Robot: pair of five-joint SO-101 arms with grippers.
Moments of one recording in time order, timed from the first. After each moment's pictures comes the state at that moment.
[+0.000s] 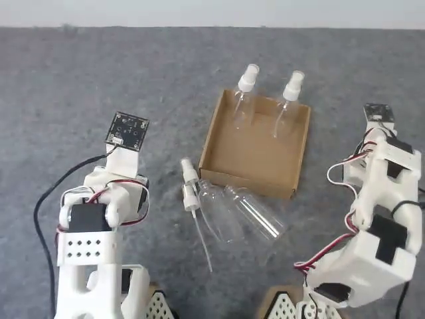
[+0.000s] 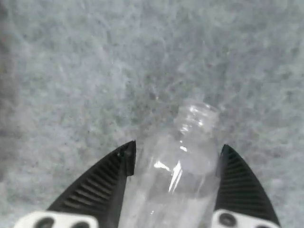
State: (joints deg) left arm -8.1 -57.9 60.2 69.2 -11.9; right arm 23.3 8.7 24.0 56.0 20.5
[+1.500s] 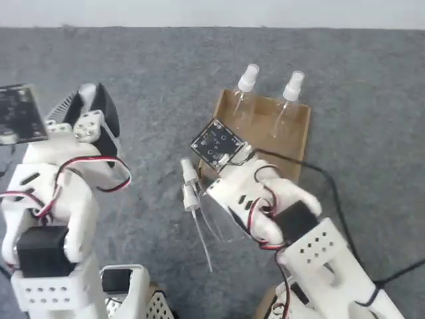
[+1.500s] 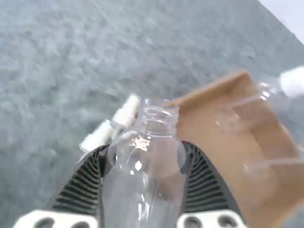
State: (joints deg) left arm -8.1 -57.9 22.7 64.7 14.3; right arm -39.1 -50.1 46.5 53.0 14.6
